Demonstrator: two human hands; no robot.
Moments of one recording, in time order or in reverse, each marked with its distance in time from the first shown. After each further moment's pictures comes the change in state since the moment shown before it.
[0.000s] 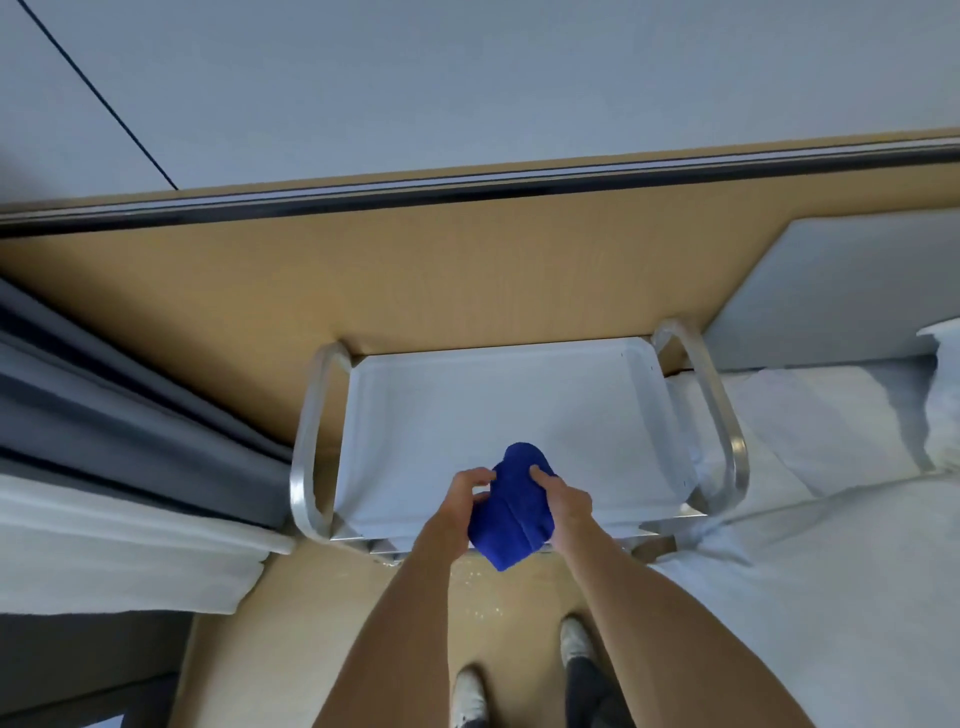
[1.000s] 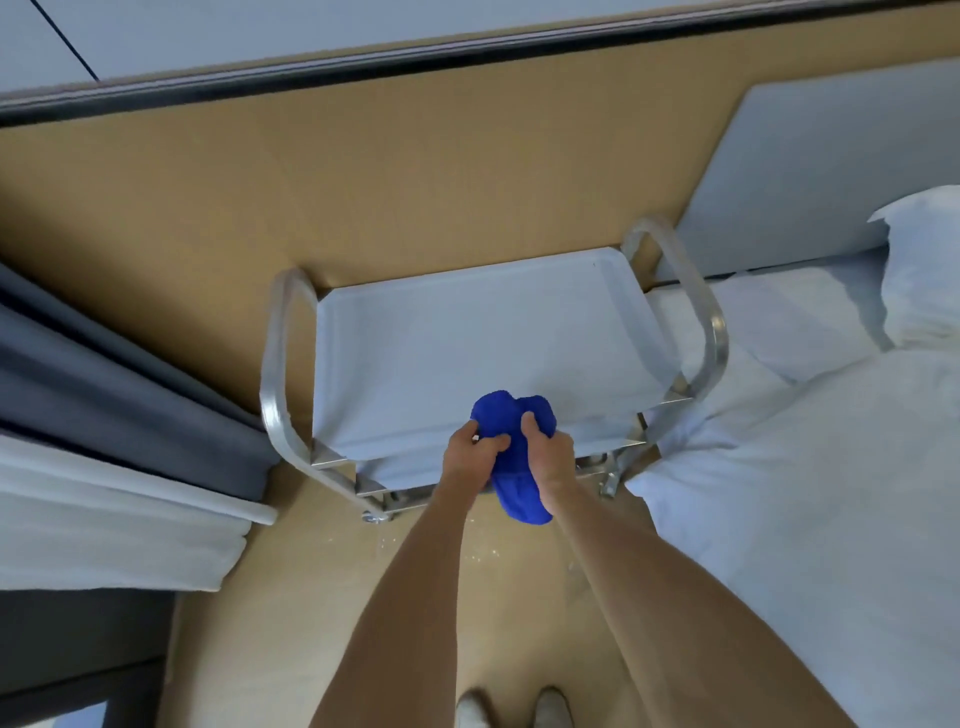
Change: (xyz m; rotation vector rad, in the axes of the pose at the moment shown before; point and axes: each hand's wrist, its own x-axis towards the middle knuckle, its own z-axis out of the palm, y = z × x) left_hand 0.020 -0.120 -0.005 0.283 0.134 0.402; right_hand -0.005 0.120 -0.017 -0.149 0.096 -0.337
